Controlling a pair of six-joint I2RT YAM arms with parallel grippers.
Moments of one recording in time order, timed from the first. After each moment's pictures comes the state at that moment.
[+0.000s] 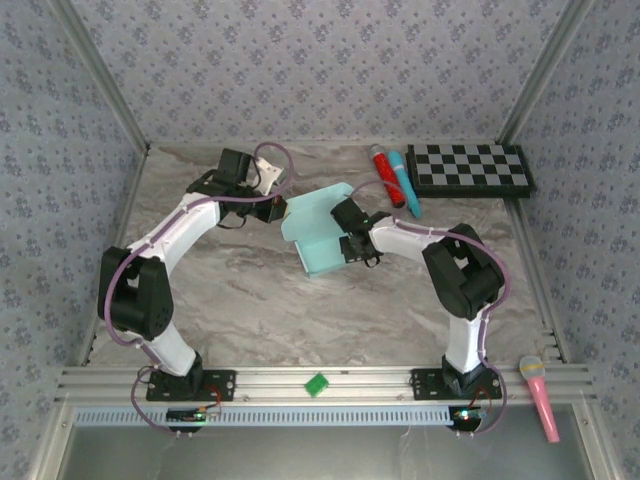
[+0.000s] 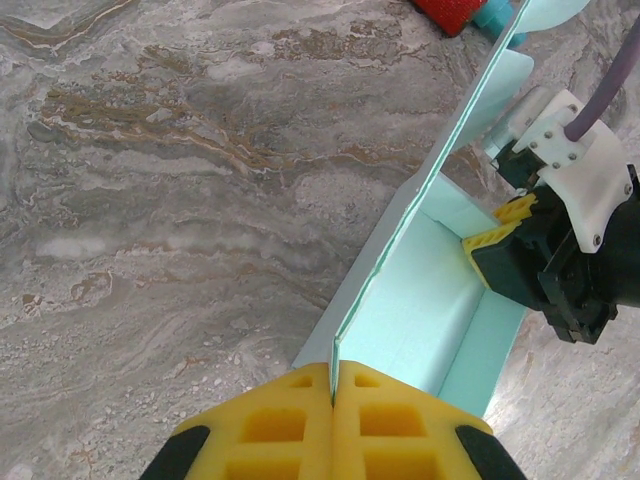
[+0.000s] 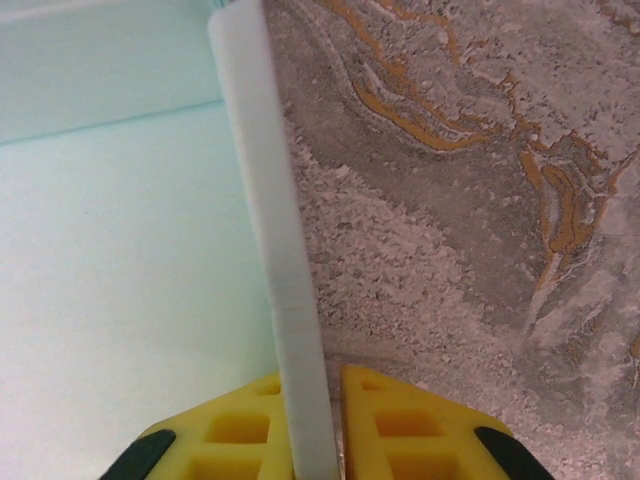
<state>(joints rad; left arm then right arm) -0.35 1.66 1.33 -0.58 0.47 0.05 0.63 1.89 1.20 -0.55 0.22 0.42</state>
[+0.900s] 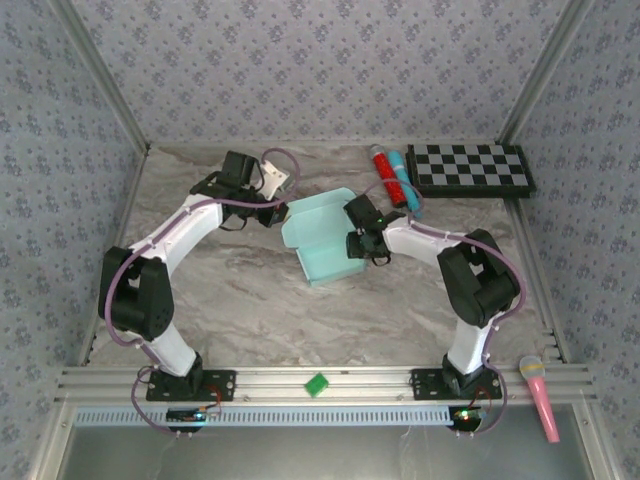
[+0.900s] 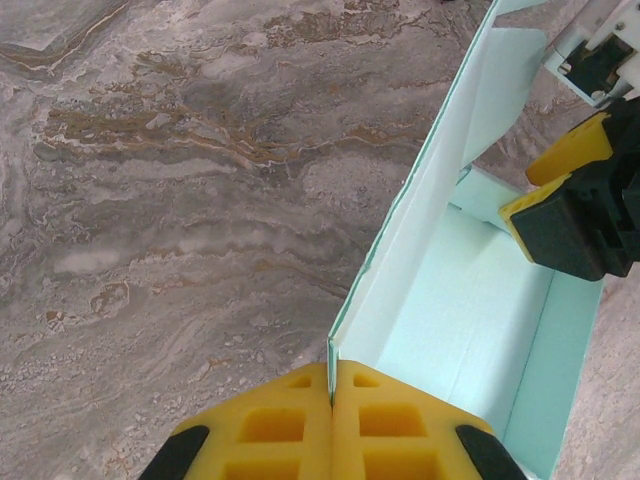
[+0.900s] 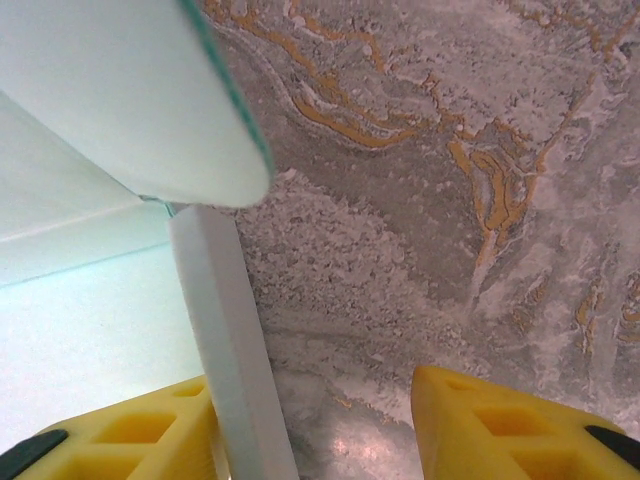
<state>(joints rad) -0.38 1.66 1.32 -0.58 0.43 0.17 0.57 1.80 1.13 -0.50 0.13 0.46</state>
